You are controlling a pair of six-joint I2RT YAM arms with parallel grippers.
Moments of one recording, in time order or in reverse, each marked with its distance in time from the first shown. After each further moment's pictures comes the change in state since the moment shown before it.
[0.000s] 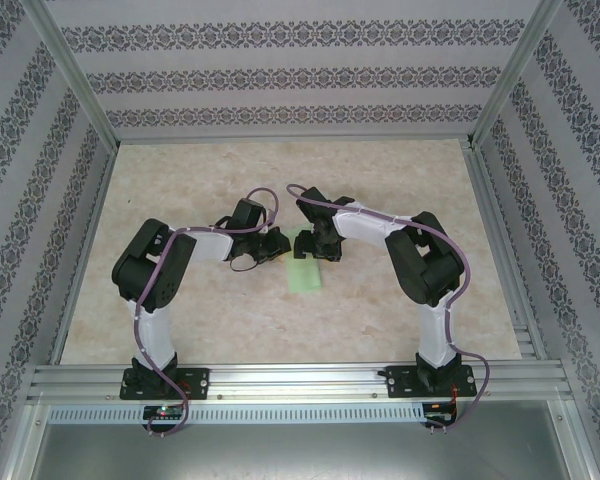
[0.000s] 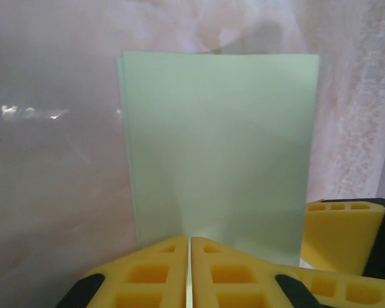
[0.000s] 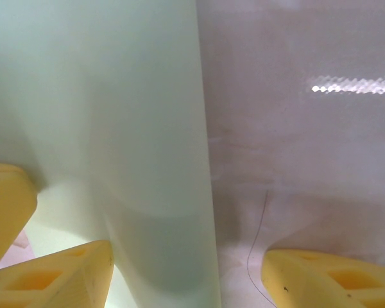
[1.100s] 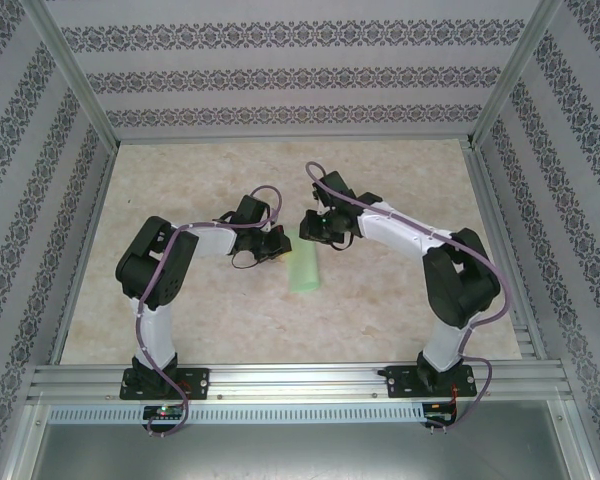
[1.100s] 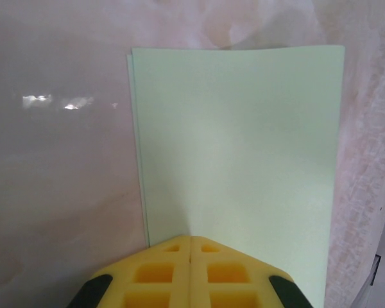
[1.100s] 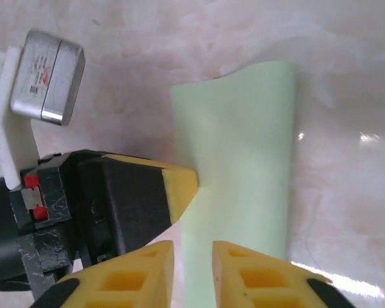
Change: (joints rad) left arm -0.005 0.034 0.073 -0.119 -0.009 0.038; right arm -0.045 -0.242 -0.081 0.177 -0.126 0.022
